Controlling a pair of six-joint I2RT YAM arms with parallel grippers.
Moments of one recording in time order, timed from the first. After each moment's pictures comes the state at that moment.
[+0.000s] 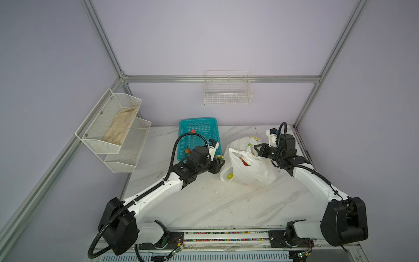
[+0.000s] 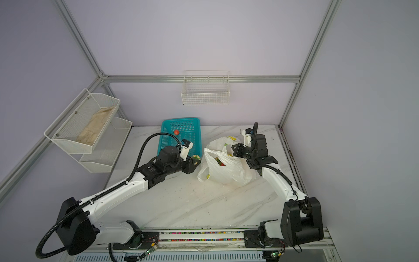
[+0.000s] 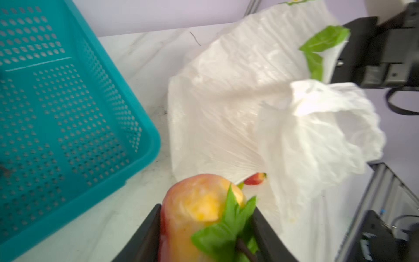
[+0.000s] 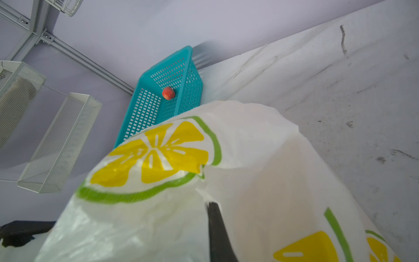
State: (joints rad) left arm -0.68 1.32 1.01 -0.22 0.10 -0.31; right arm 0.18 1.35 0.96 -0.12 -0.45 0.47
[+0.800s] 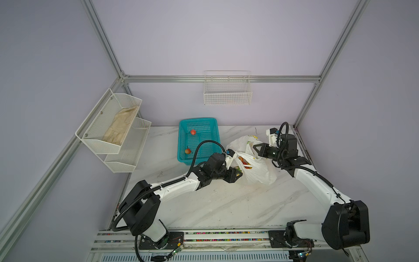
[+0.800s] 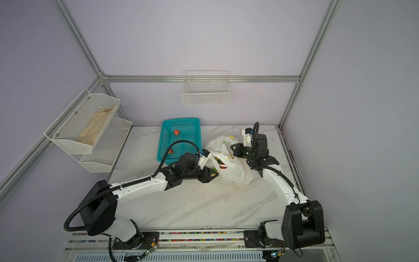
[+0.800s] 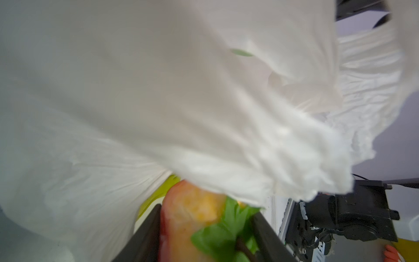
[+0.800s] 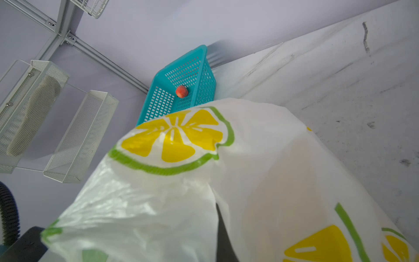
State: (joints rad) left arm -0.80 1.57 1.01 -0.03 0.28 -0.42; right arm 0.18 1.31 0.96 -0.13 -0.49 0.47
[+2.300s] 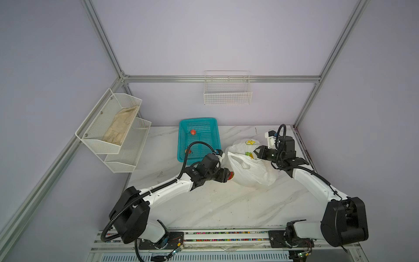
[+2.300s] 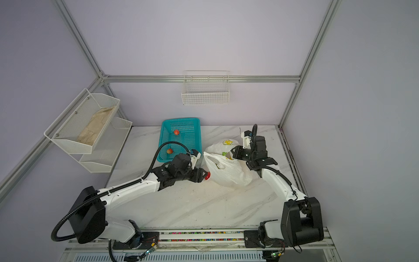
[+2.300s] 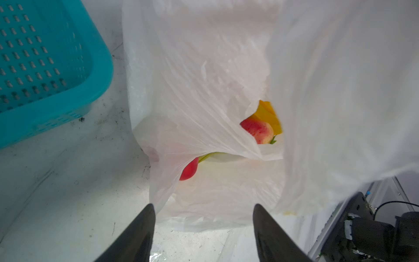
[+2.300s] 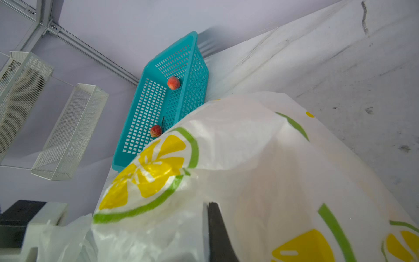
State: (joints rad) left arm -0.76 1.48 0.98 -0.27 0.08 -0.46; right arm 0.18 1.34 0.93 -0.12 -0.49 0.47
